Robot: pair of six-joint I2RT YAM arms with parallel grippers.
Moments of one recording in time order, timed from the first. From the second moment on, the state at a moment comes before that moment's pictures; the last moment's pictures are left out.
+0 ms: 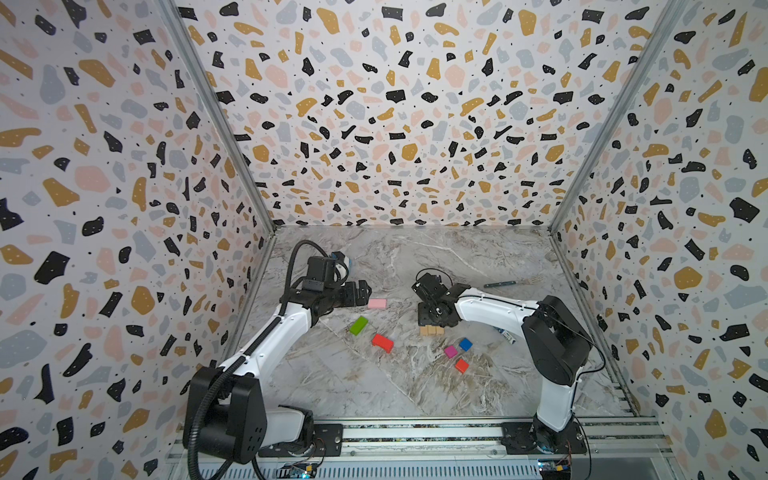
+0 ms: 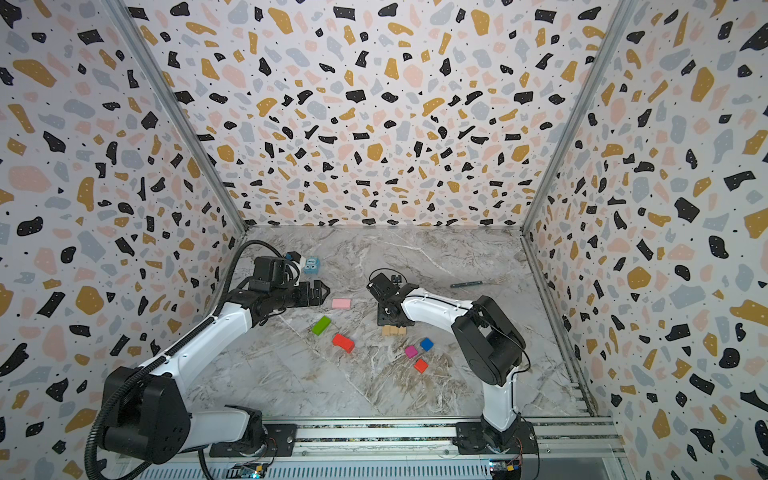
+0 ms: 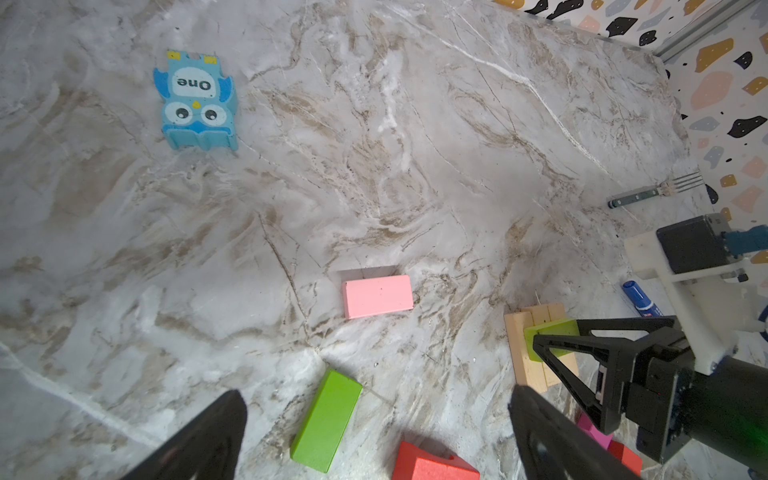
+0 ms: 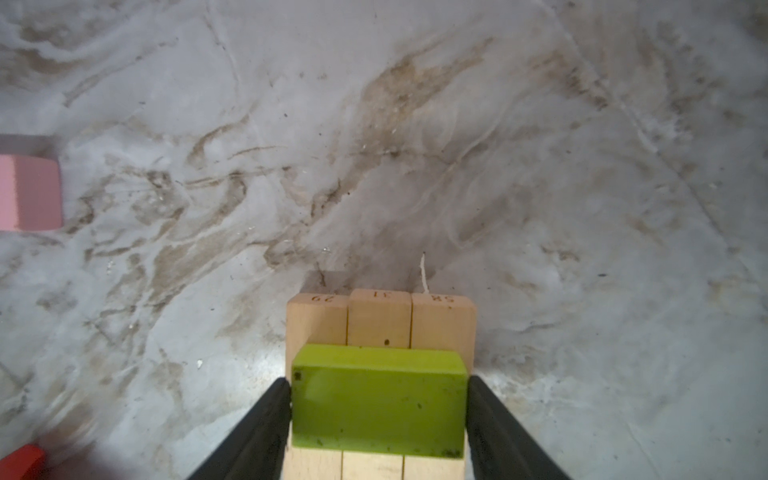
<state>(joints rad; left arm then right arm) -0.21 1.32 0.92 -0.43 0.25 -0.25 0.80 1.88 1.28 -0.61 0.20 0.71</state>
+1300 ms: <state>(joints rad) -0.11 1.38 0.92 -0.41 0.32 -0.30 0.83 1.74 1.33 -0.54 0.01 0.31</state>
